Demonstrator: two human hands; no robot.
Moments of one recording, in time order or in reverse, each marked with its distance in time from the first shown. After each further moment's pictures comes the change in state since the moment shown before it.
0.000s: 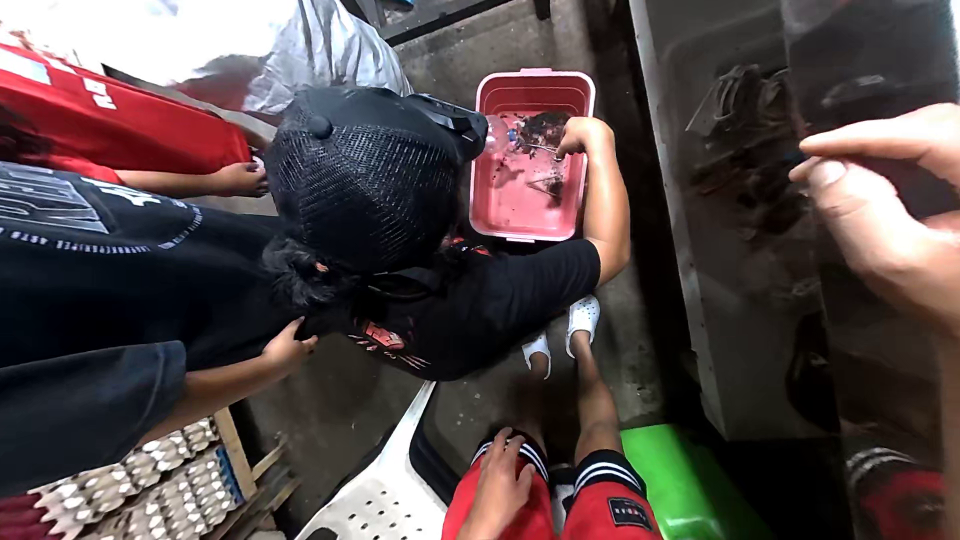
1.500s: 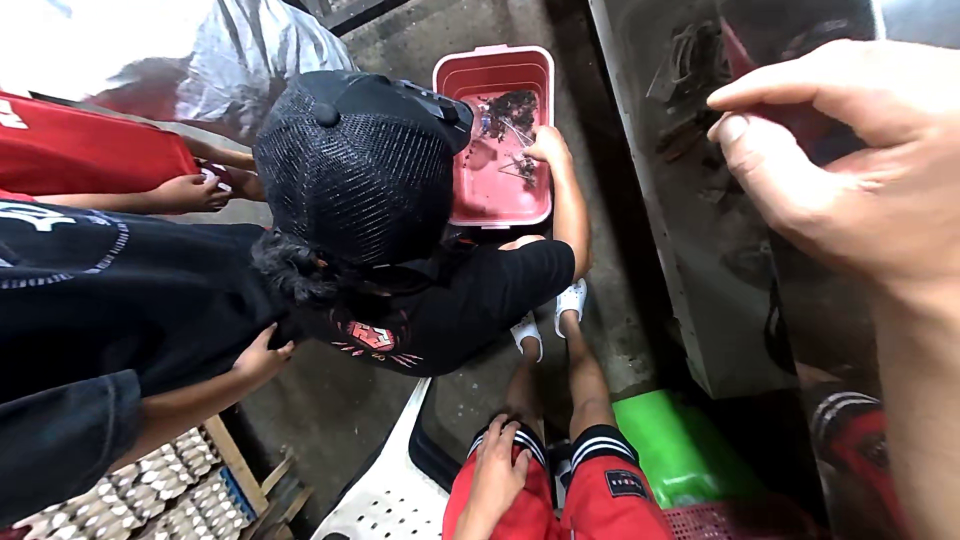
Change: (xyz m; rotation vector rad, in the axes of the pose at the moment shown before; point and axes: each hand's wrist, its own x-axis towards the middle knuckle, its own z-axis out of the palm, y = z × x) left_hand 0.004 0.010 0.006 0.068 -0.027 0.014; right_hand 0.008 -0.018 -0.002 -0.011 -0.006 -0.037
